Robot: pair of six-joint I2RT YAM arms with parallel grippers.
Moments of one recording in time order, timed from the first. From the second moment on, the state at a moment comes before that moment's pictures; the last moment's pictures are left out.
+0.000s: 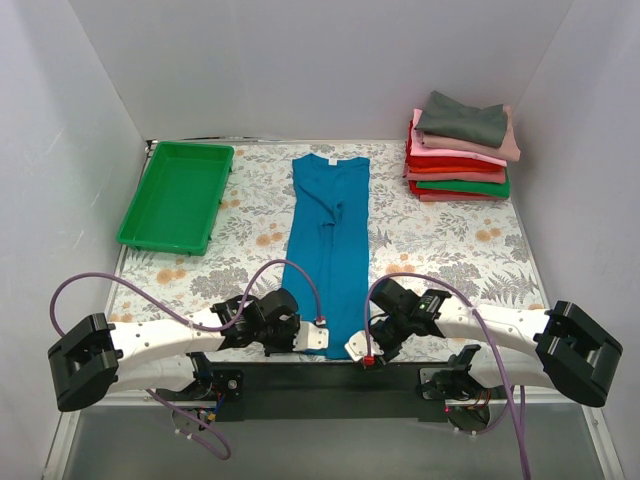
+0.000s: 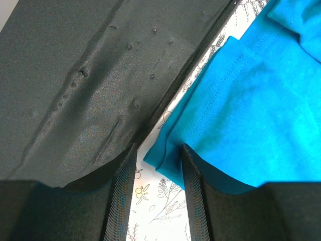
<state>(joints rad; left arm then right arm) -1.09 1.10 0.46 -0.38 0.22 0.52 0.99 1.18 0.47 -0.47 -0.66 -1.12</state>
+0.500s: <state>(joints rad) -1.10 1.09 0.46 -0.40 0.27 0.51 0.96 1.13 0.46 -0.49 -0.61 -1.12</state>
